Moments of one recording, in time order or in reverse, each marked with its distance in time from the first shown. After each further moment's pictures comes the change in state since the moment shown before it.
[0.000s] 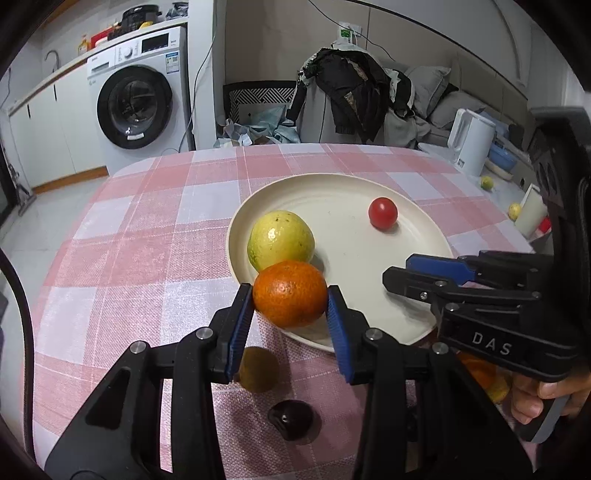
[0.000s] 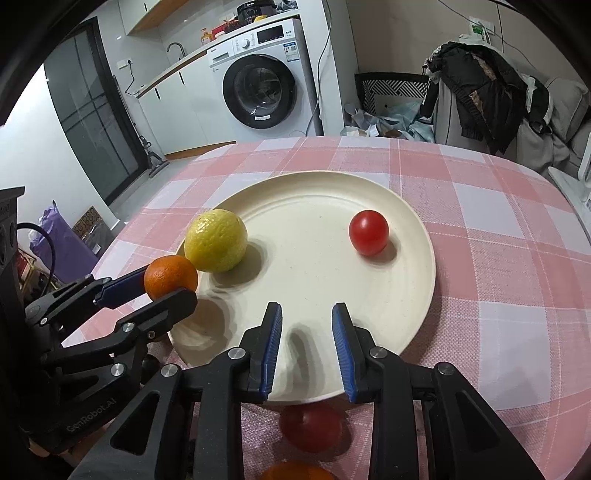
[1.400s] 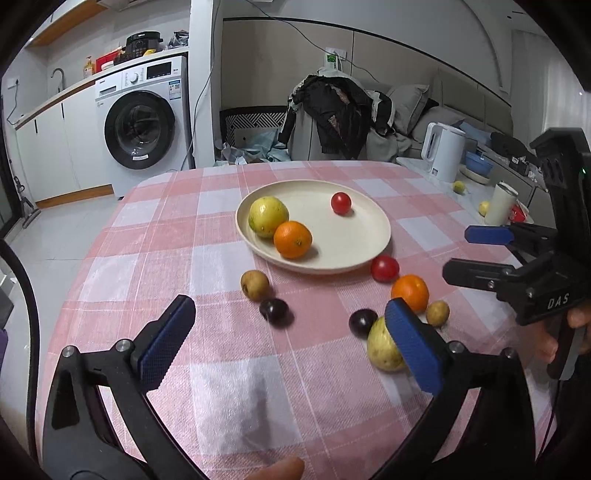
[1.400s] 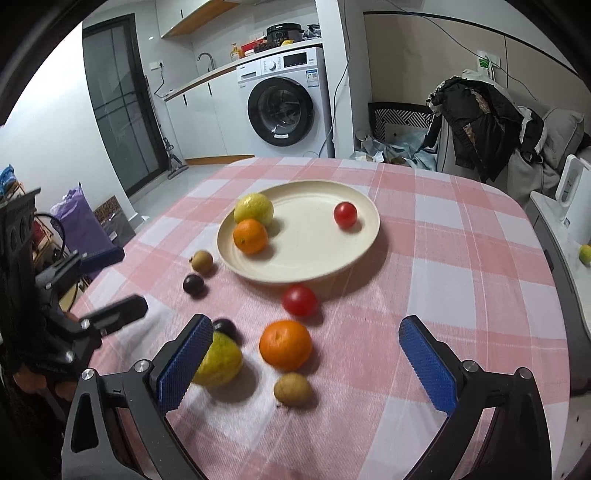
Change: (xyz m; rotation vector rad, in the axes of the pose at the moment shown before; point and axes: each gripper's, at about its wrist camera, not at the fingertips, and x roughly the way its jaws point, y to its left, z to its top) left arm -0.135 -0.016 -0.067 0.021 -0.099 -0.023; right arm -0.107 -0.006 -0.064 -0.098 -0.087 0.015
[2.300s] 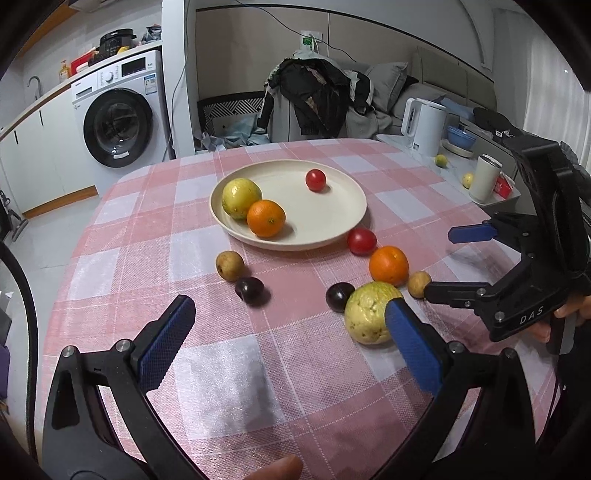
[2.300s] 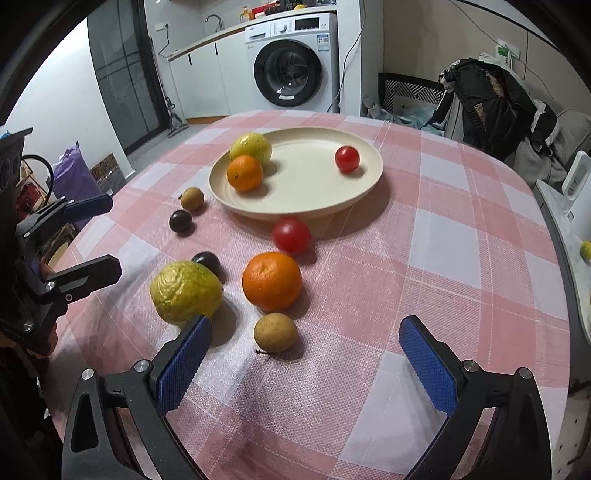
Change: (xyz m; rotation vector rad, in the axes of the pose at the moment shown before) left arm 0.003 -0.020 -0.003 0.071 0.074 -0.056; right arm 0.015 -0.003 -0.028 -0.071 0.154 -0.015
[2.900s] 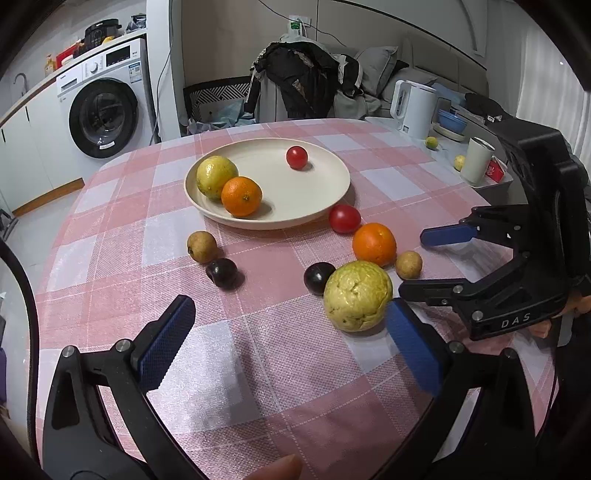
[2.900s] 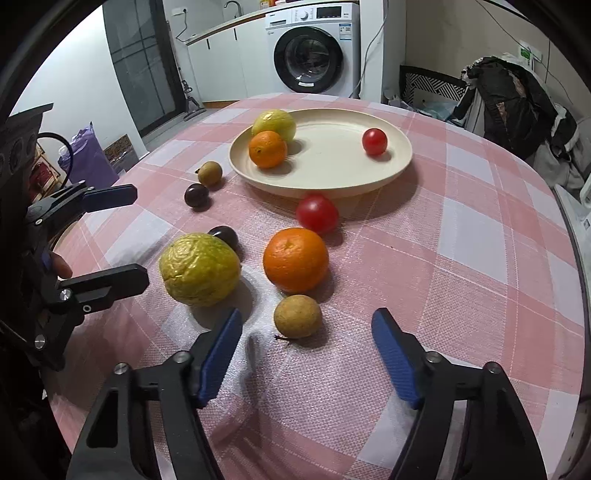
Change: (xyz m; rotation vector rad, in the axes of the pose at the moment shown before) left arm 0.024 -0.014 -0.008 0.018 0.061 -0.042; right arm 0.013 0.010 -0.005 -0.057 0.040 0.051
